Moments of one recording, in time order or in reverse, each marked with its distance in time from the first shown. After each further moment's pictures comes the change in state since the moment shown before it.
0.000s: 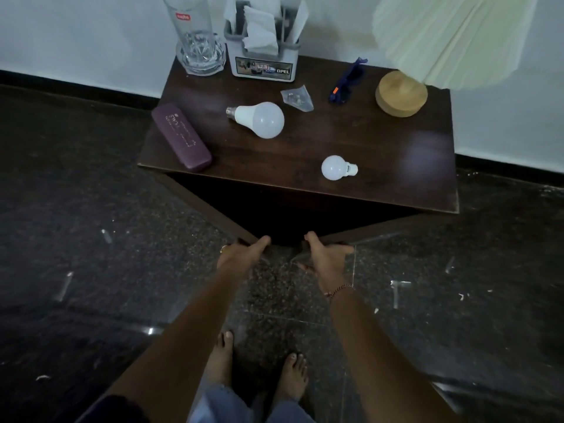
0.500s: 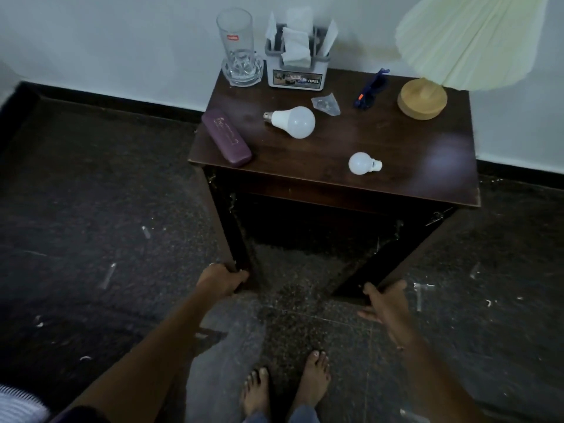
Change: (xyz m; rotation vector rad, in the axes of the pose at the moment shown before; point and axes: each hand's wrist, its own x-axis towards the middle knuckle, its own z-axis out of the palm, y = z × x) left_hand -0.007 -0.098 -0.080 0.268 0.067 0.050; right_hand -0.018 0.071 -0.097 -0.272 0.018 -0.112
